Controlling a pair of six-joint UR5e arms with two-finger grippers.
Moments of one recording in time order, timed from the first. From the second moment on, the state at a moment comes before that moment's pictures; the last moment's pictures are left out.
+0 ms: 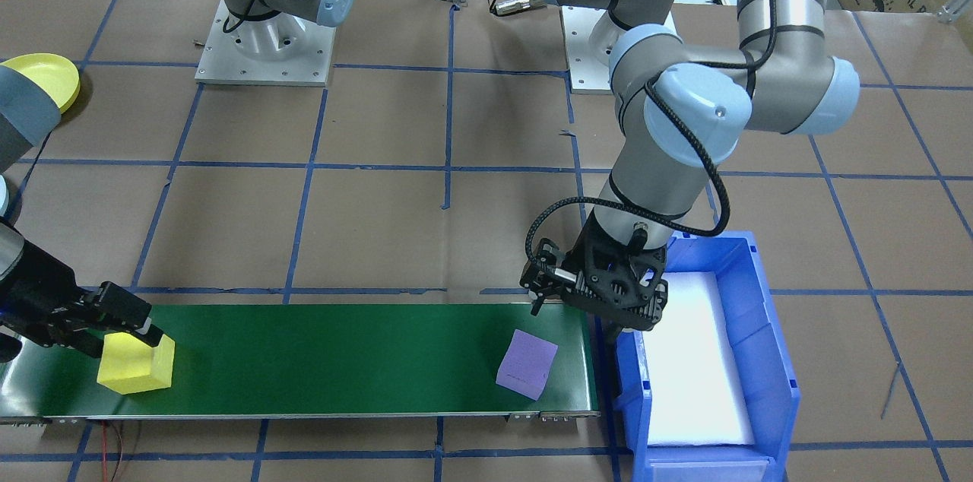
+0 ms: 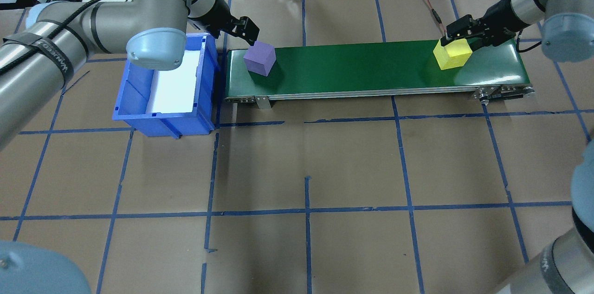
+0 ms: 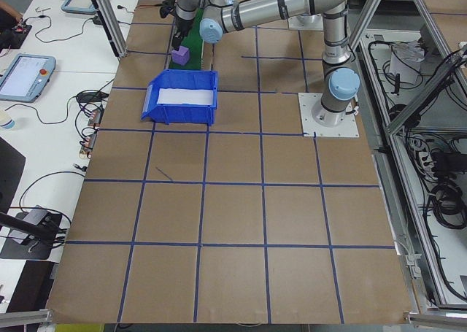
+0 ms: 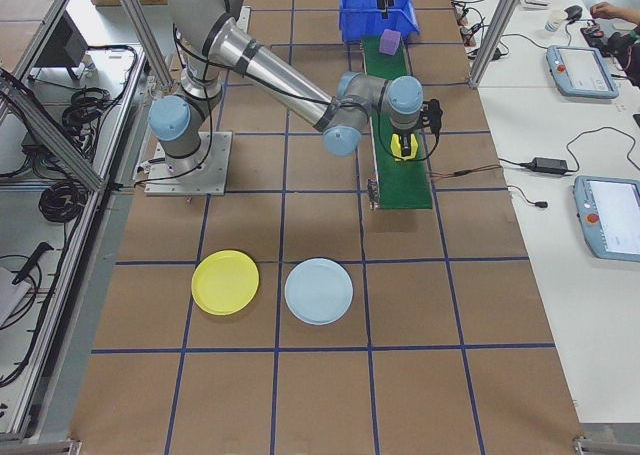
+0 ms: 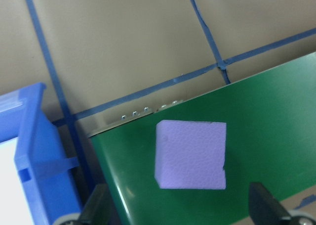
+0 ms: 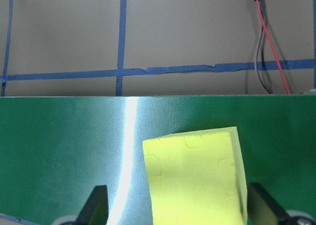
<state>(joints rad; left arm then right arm) -1.65 -1.90 -1.56 -0.97 1.44 0.23 1.18 -1.15 1.64 -2.13 -1.15 -0.39</state>
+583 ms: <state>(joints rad) -1.64 -1.71 -1.51 -1.31 1.50 0.22 1.17 -1.15 1.63 -2.15 -1.29 -0.39</state>
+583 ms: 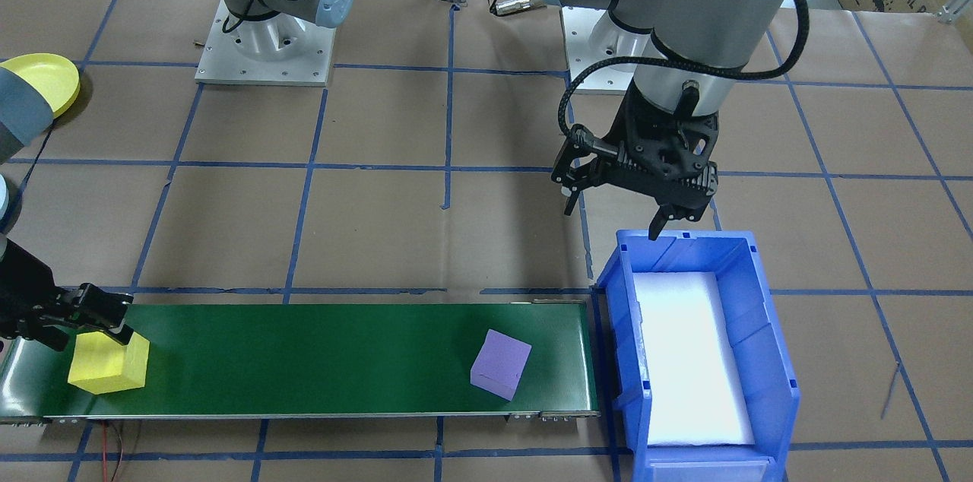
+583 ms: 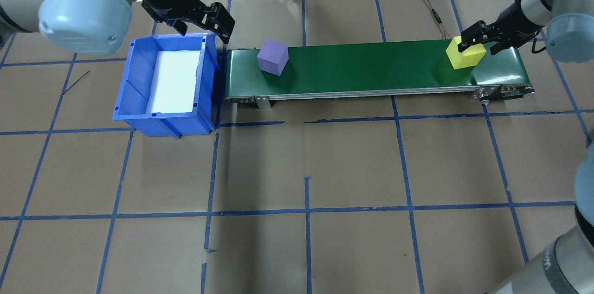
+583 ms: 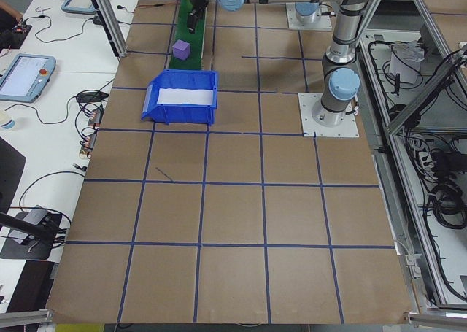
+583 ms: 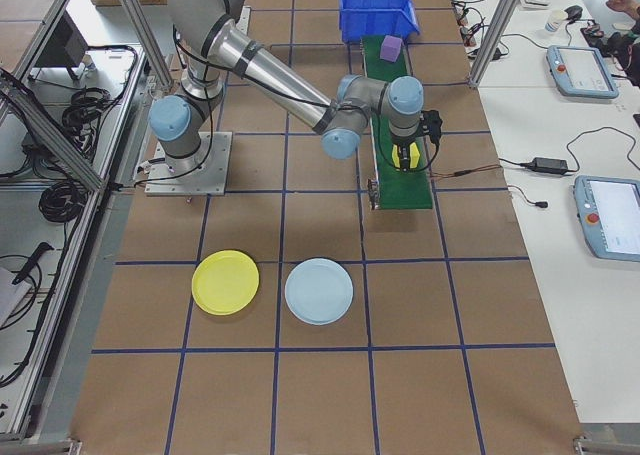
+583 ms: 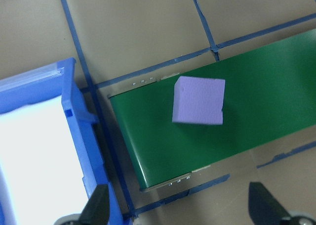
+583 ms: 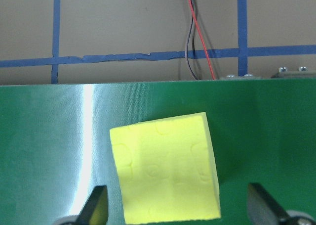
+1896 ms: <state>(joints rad) -1.60 -1.69 -1.52 -1.37 1.55 0.22 1.07 -1.15 1.61 -2.25 -1.43 -0.47</state>
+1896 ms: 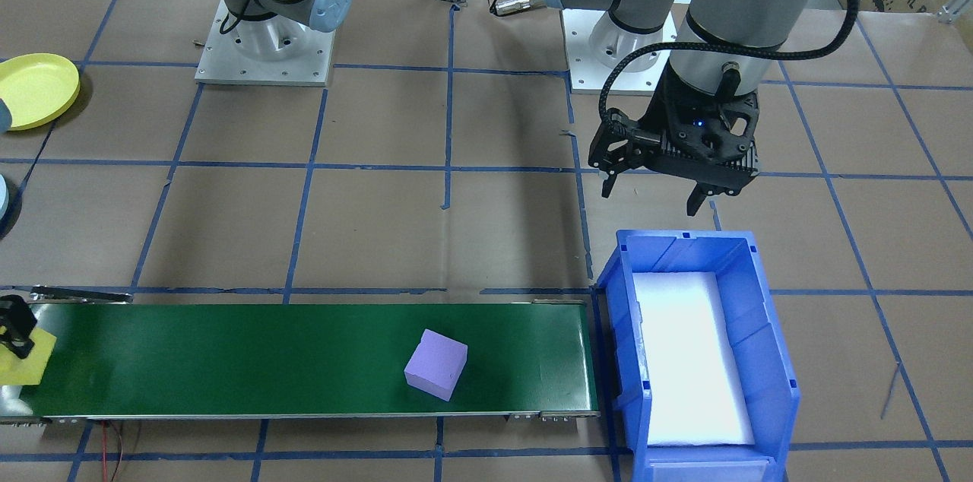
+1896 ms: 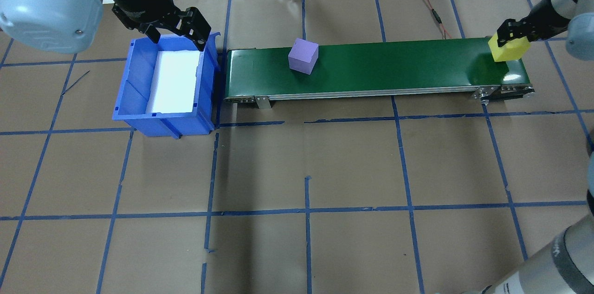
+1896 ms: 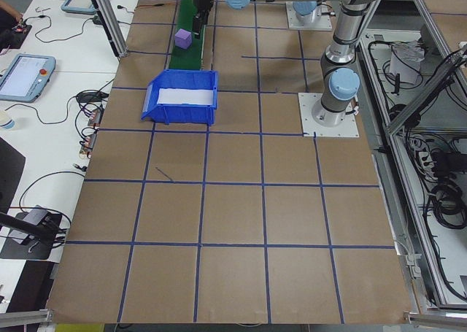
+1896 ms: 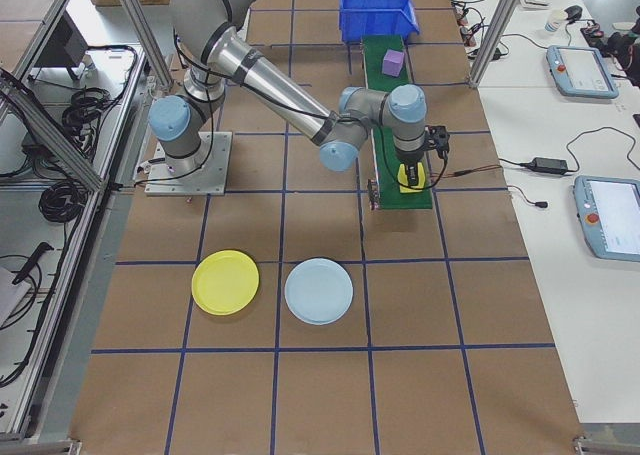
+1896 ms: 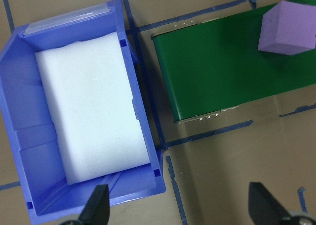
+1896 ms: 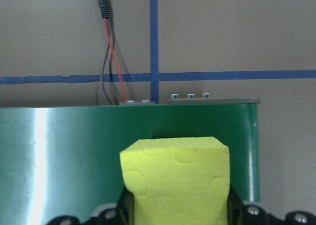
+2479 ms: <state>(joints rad) -1.60 -1.69 -1.52 -1.37 1.53 0.22 0.72 -1.32 1.73 -2.07 -1.50 -0.75</state>
